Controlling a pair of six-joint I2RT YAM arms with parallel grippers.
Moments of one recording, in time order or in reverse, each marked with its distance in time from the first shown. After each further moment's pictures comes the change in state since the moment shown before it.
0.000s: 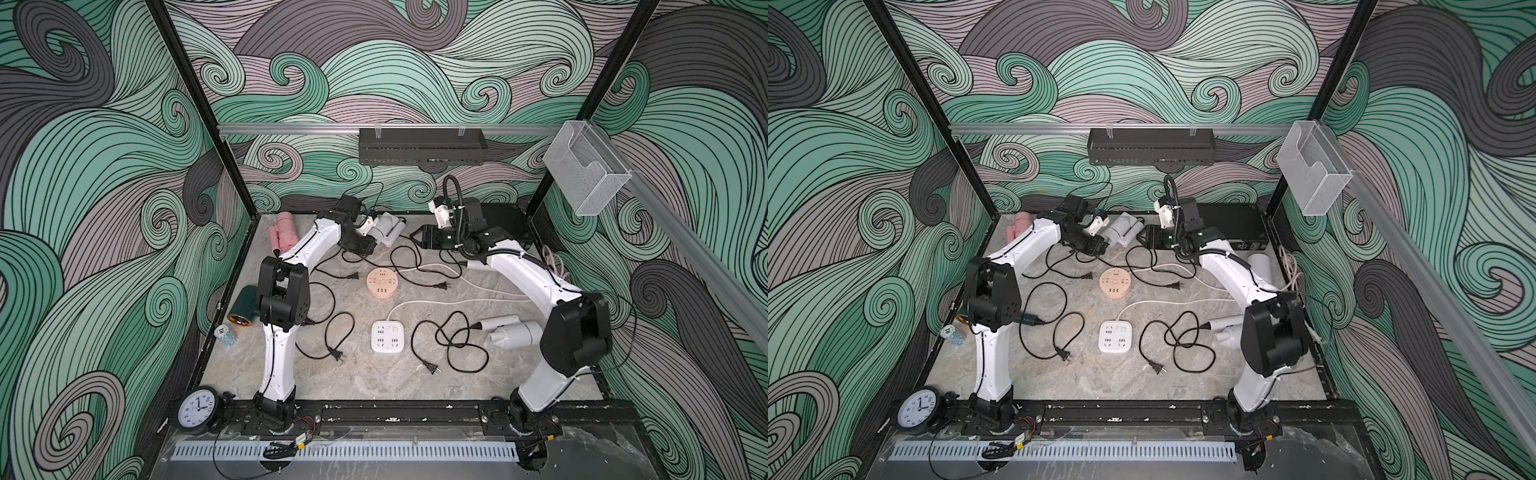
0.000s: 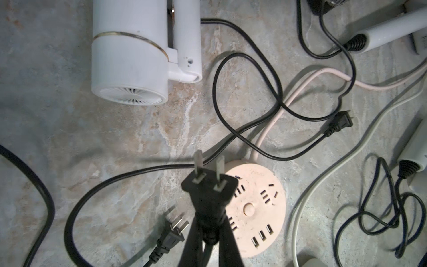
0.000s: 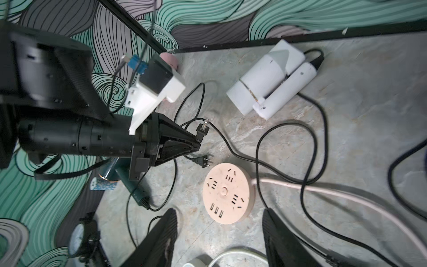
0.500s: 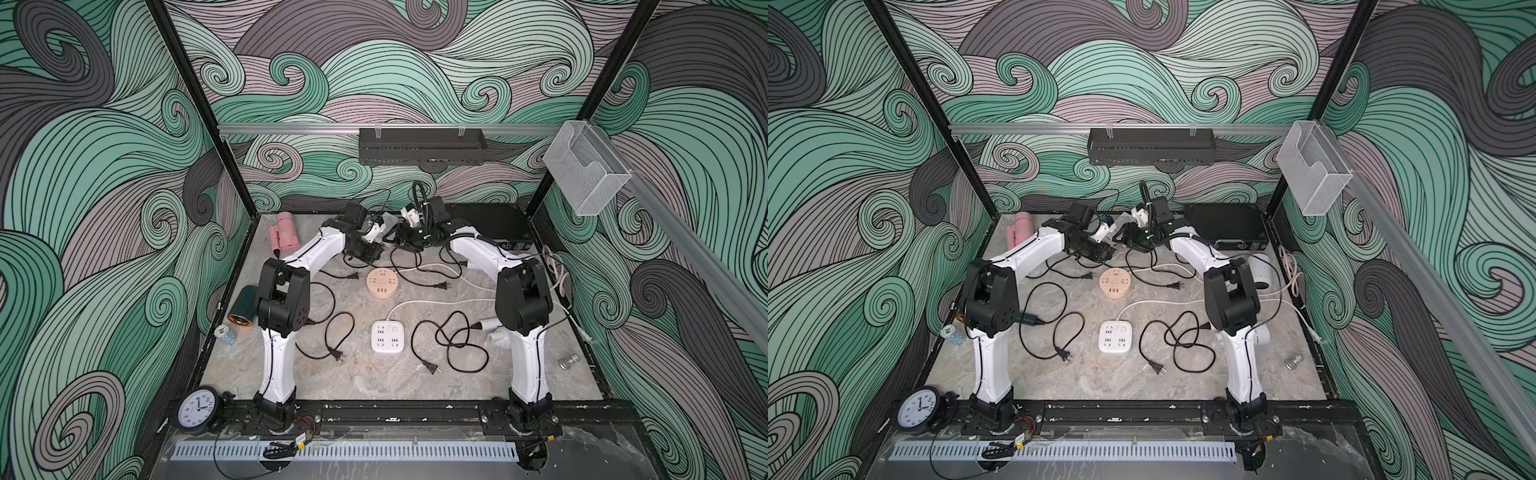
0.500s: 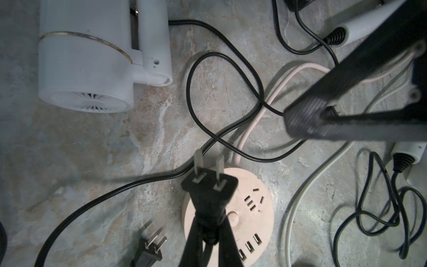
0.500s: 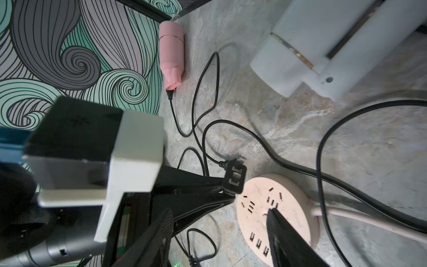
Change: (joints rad) left arm -0.039 -0.041 -0.127 0.140 0.015 -0.001; right arm 0.066 0.390 0.334 -0.043 -0.178 0.209
